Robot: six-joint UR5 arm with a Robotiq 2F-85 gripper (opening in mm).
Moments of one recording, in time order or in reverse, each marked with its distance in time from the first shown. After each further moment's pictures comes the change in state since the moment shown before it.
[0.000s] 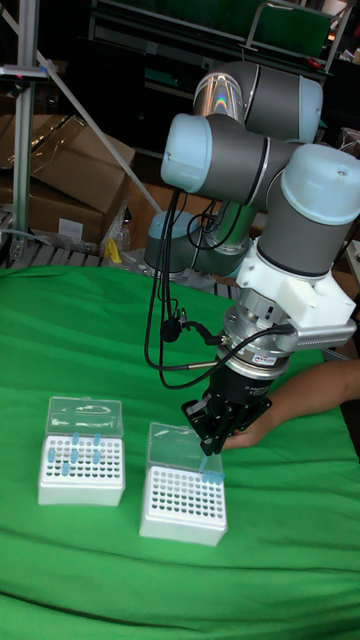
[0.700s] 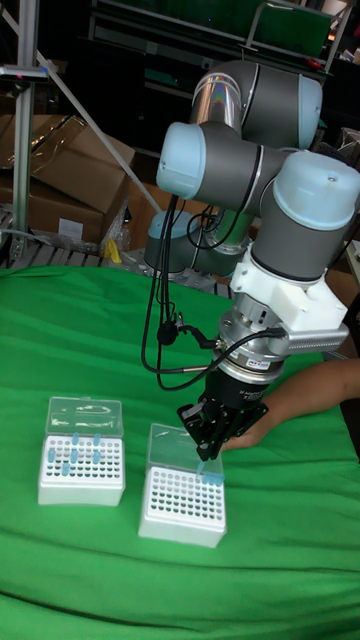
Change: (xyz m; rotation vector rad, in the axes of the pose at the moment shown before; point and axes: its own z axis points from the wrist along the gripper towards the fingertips) arm -0.002 -0.002 0.010 0.004 -0.021 0.032
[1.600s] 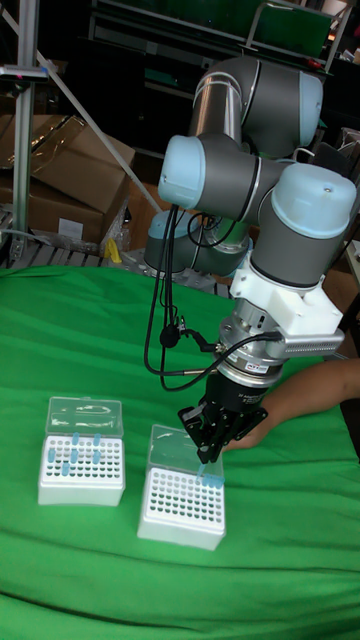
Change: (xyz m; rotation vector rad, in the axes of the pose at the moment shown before) arm 0.003 0.007 0.012 0.007 -0.014 0.025
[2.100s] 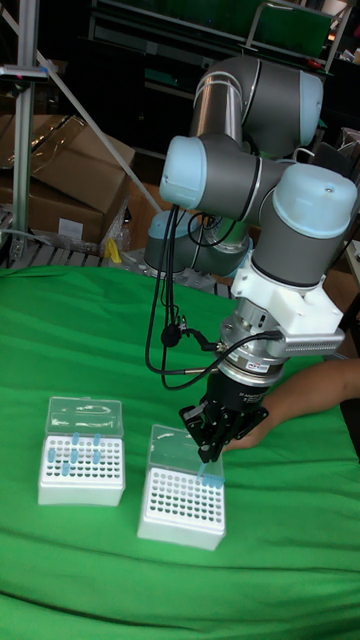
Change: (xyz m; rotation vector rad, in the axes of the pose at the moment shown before) arm 0.002 0.002 0.001 0.003 0.000 0.006
